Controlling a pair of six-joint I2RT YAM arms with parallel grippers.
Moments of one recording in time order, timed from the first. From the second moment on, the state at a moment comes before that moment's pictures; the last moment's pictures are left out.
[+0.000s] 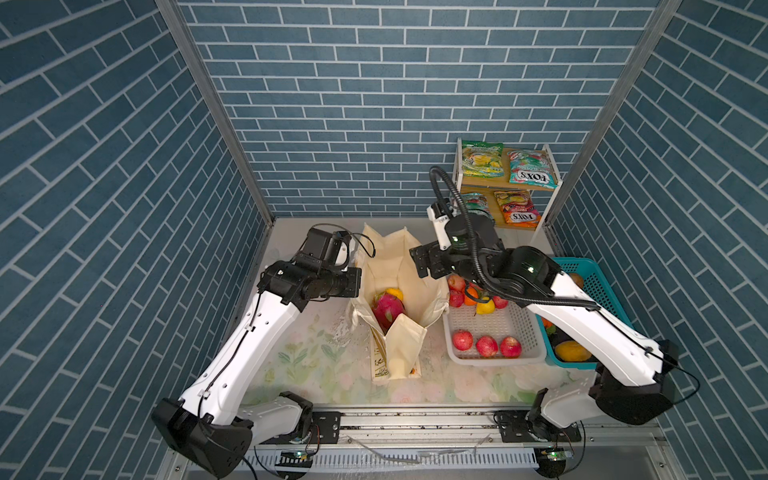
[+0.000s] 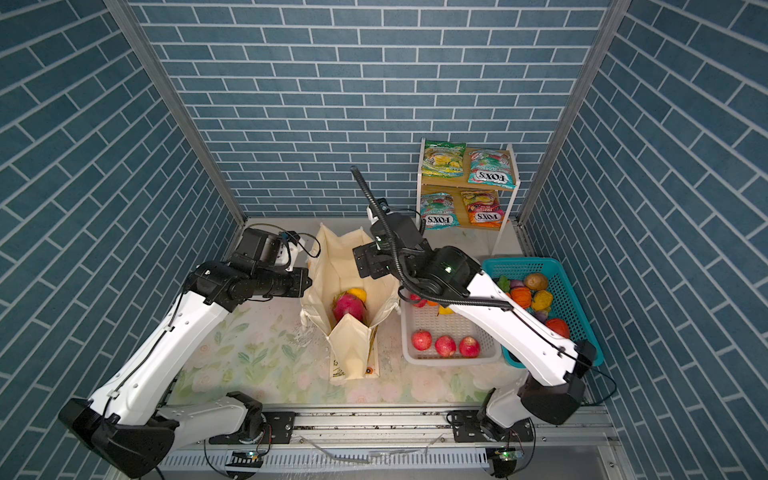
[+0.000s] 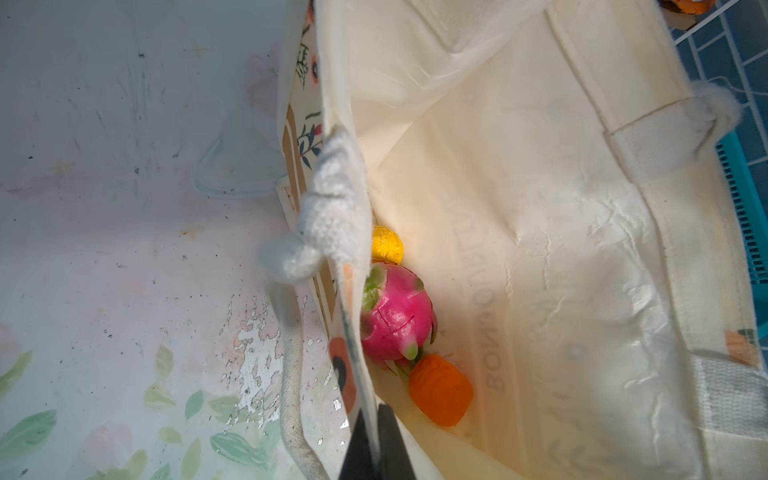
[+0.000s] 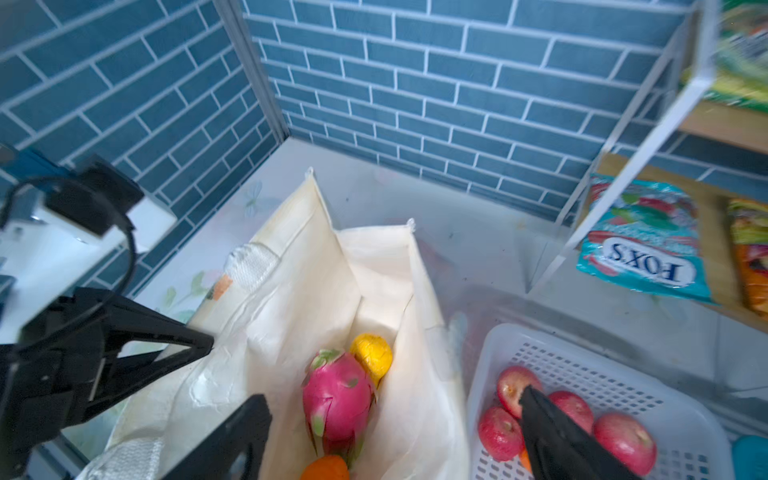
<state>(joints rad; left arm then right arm) -0.42 1.21 1.35 -1.04 0.16 -0.32 1.00 1.40 1.75 -0.85 0.41 0.27</state>
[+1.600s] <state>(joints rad) -0.42 1.19 1.34 -1.04 0.15 -0.32 0.58 1.24 0.88 -0.93 0.13 0.98</state>
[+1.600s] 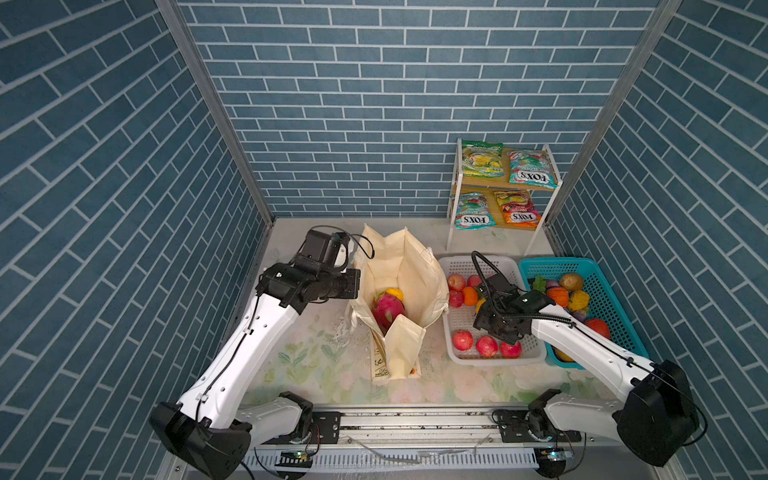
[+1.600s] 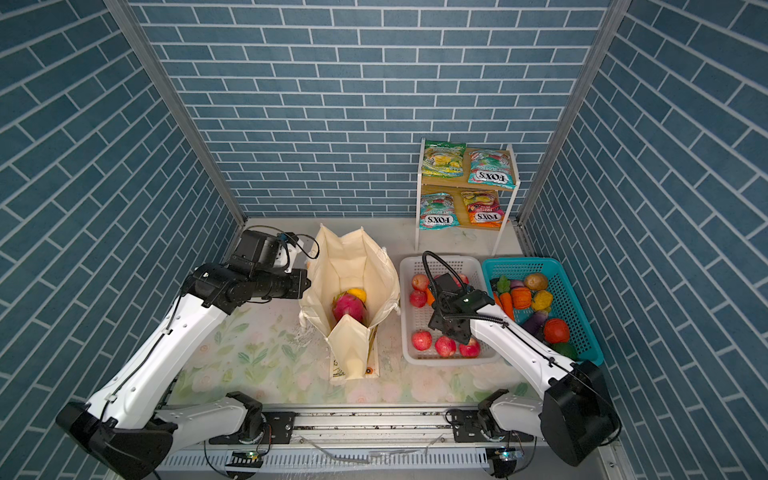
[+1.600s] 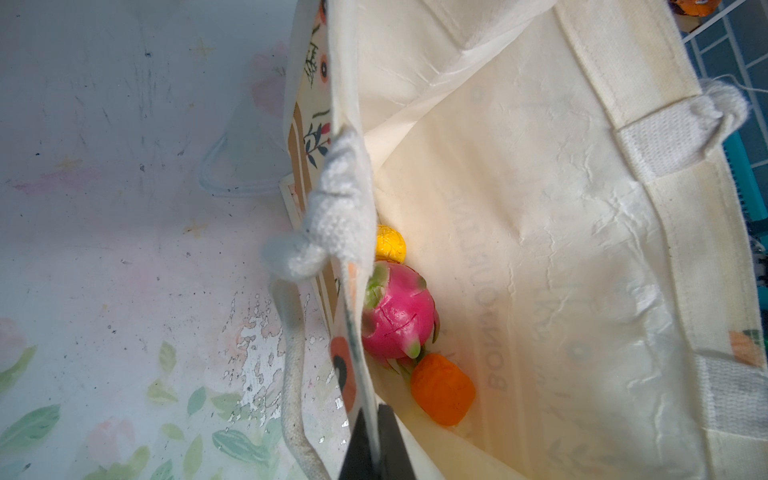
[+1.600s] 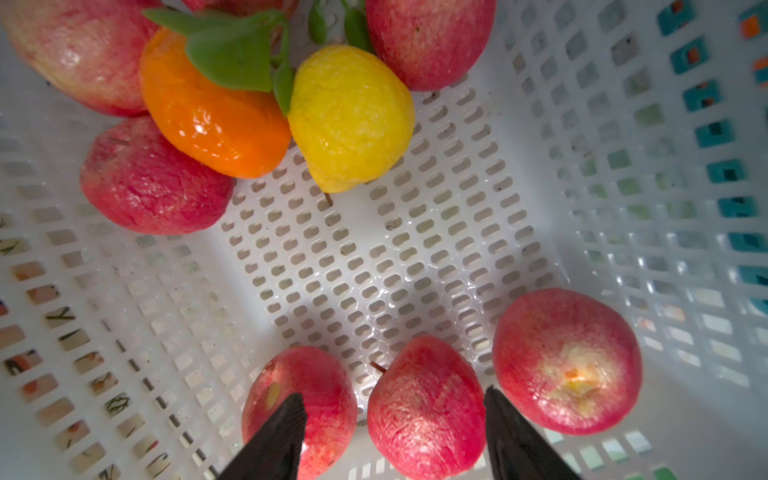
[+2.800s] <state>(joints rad) -0.42 1.19 1.33 -1.02 0.15 -0.32 0.57 1.34 0.81 -0.91 0.05 1.05</state>
